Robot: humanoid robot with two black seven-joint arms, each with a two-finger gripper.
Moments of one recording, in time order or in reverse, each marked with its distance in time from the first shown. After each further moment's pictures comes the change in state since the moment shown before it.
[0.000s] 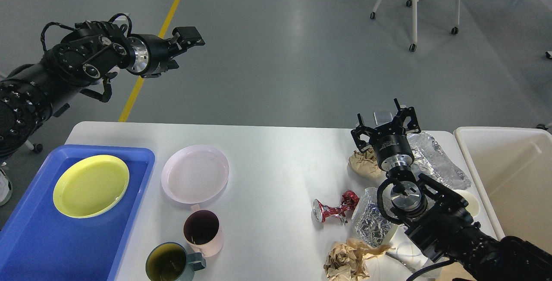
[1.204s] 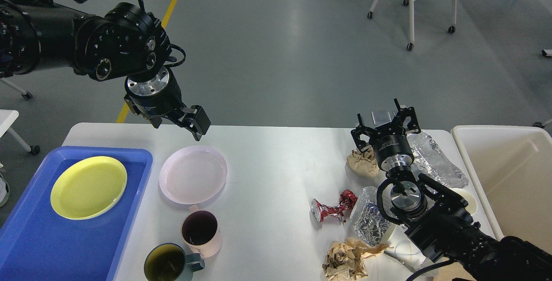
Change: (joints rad) left arm -0.502 -0.065 0.488 -0.678 0.350 -0.349 -0.004; right arm 0.000 0.001 0.000 0.000 0.000 0.000 0.001
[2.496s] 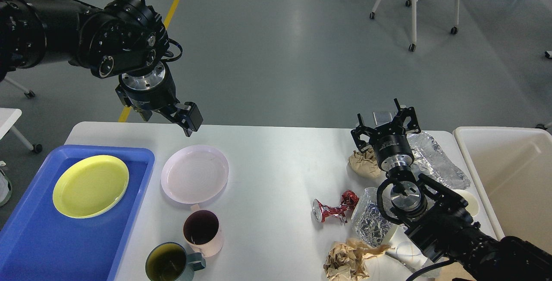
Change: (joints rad) left arm -0.037 -0.042 0.082 -0.006 -0.011 -0.001 -0.009; right arm 0.000 0.000 0.000 0.000 0.000 0.000 0.000
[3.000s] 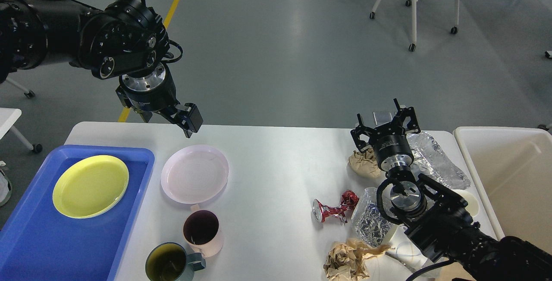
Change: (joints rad) left arm 0.005 -0.001 -0.001 0.000 0.000 0.000 0.000; right arm 0.000 0.001 0.000 0.000 0.000 0.000 -0.001
